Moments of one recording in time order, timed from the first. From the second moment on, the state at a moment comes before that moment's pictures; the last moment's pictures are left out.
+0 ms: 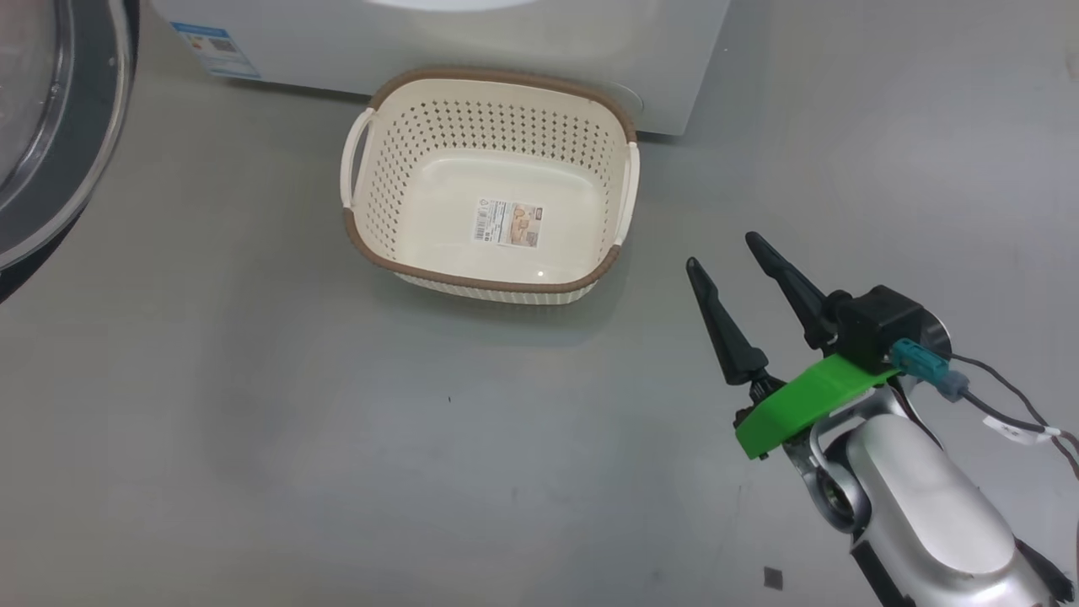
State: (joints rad) left arm -0.82 0.76 0.61 0.91 -1.02 -0.07 0.08; right arm -0.36 -0.14 0.39 0.29 0.30 0.13 -0.26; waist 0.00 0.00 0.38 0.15
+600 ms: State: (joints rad) left arm -0.91 0.77 0.64 1.19 -1.10 -0.10 0.26; right arm -0.36 -0.14 0.40 0.29 0.30 0.13 -0.26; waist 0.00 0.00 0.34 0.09
